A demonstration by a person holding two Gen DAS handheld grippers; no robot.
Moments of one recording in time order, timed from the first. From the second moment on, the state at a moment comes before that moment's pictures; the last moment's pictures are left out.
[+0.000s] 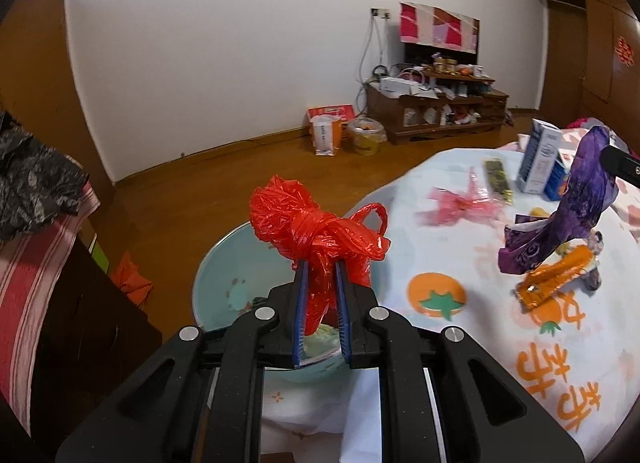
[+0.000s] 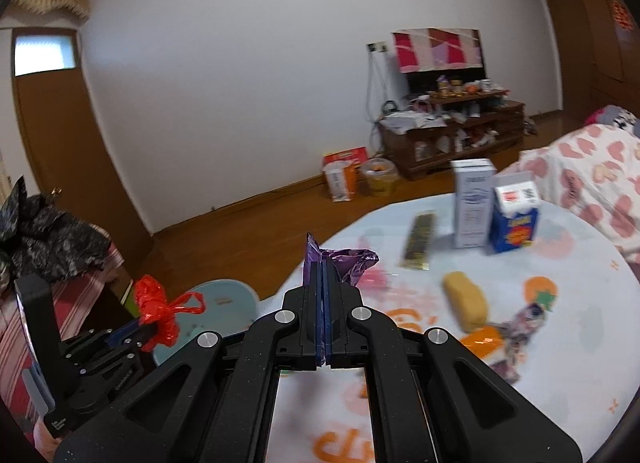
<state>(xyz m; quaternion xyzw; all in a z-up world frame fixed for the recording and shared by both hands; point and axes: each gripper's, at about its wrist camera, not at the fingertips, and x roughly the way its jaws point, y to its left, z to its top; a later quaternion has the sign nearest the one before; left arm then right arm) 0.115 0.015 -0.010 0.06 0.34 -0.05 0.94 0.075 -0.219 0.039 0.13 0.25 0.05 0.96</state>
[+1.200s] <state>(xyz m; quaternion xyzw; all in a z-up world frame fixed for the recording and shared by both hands) 0.176 0.057 -0.071 0.03 0.40 -0.01 0.92 0.194 -0.084 -0.062 0.08 0.40 0.14 0.90</state>
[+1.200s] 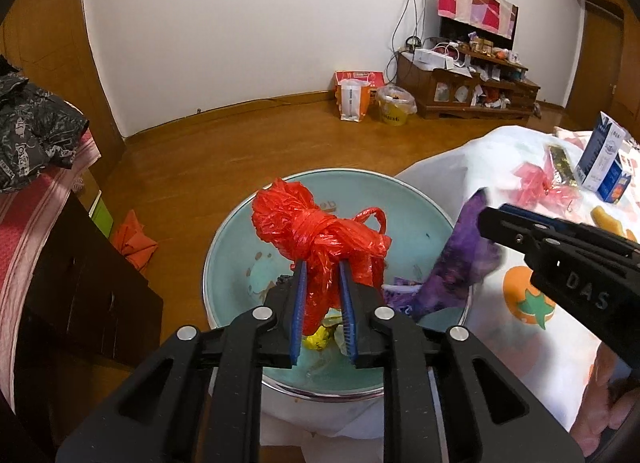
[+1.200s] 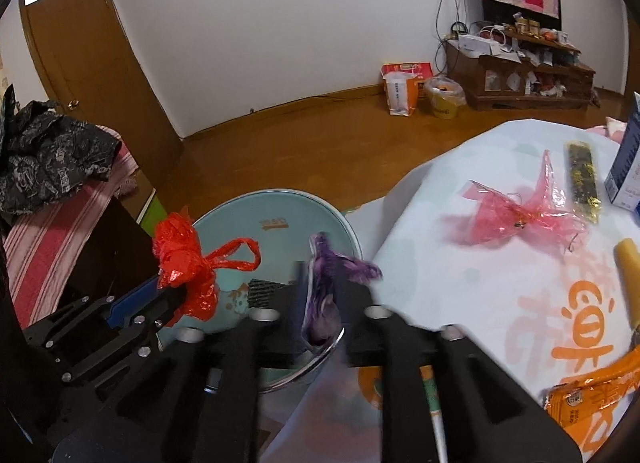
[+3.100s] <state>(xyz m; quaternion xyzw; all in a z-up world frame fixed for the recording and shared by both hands) 0.105 -0.130 -0.051 0.16 0.35 -0.10 0.92 0.034 -0.344 -0.047 0.13 0.33 -0.18 0.92</state>
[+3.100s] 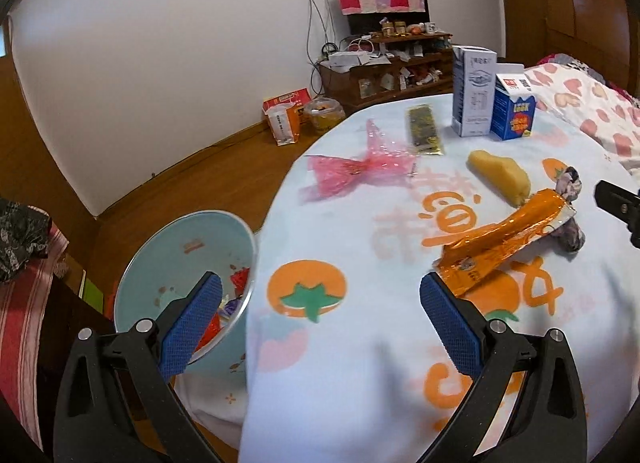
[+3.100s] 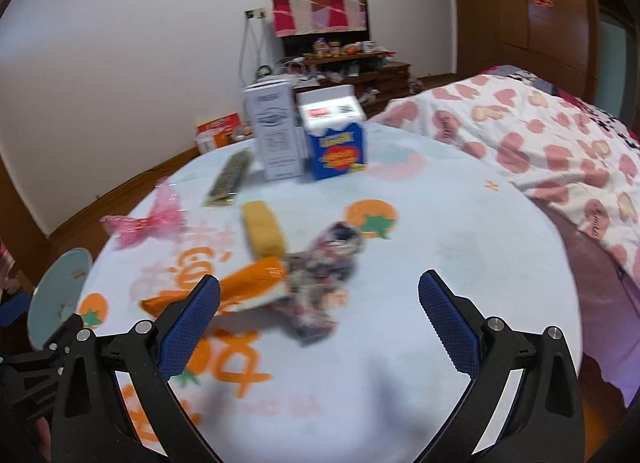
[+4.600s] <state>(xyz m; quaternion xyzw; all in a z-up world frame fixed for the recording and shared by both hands) 0.116 -0.195 -0.082 0.15 0.40 -0.24 0.87 0.063 -0.375 -0.078 0.18 0.38 -0.14 0.90</state>
